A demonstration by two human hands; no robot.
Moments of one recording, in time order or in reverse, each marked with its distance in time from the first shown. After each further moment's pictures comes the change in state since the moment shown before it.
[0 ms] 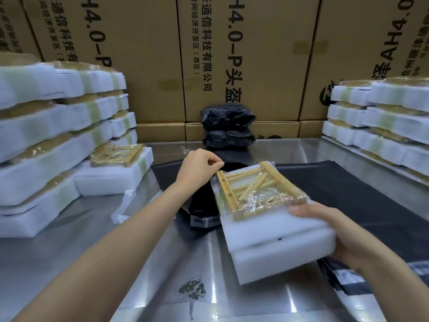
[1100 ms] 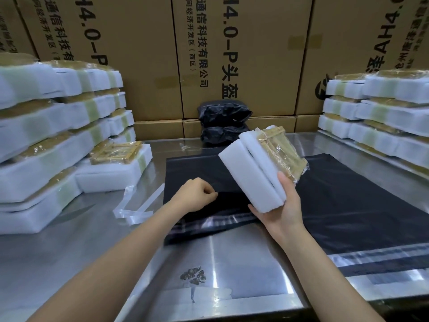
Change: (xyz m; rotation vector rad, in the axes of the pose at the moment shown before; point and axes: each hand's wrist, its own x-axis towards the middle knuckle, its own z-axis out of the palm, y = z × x) left_hand -0.053 -0.019 0.019 0.032 -0.410 -0.198; right_hand 0.051 0.023 0.066 0.724 0.289 -0.278
